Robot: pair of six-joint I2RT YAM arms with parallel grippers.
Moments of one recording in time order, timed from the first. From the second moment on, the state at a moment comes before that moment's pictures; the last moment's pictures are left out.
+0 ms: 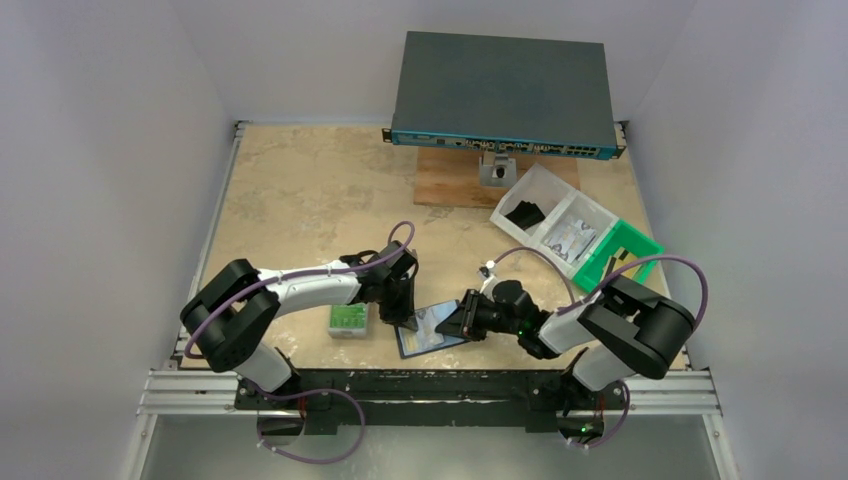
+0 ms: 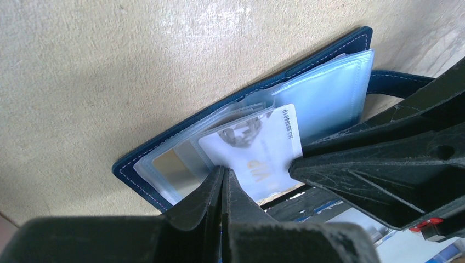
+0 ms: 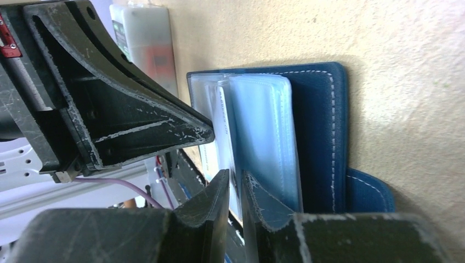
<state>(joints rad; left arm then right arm) -0.84 1.56 0.78 -0.38 0.22 -0.86 0.82 1.50 0.16 0.82 -0.32 1.20</state>
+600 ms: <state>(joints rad) -0.84 1.56 0.77 -0.38 0.23 -0.86 0.82 1.41 0.16 0.73 -0.29 1.17</state>
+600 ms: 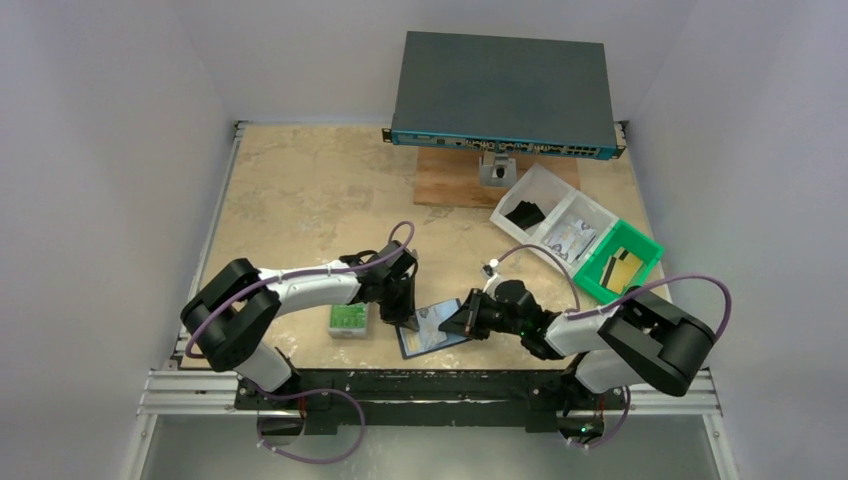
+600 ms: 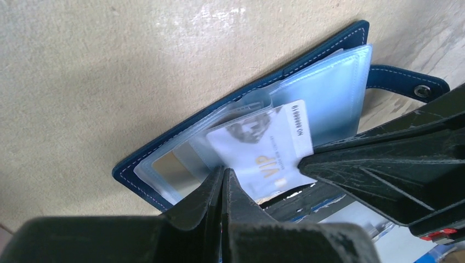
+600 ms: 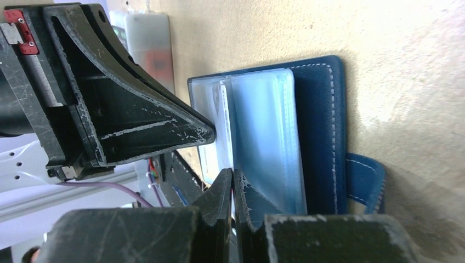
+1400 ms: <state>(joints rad) -0.81 1.58 0.79 -0.40 0.26 -0.85 0.82 1.45 0.16 0.74 -0.28 1.14</state>
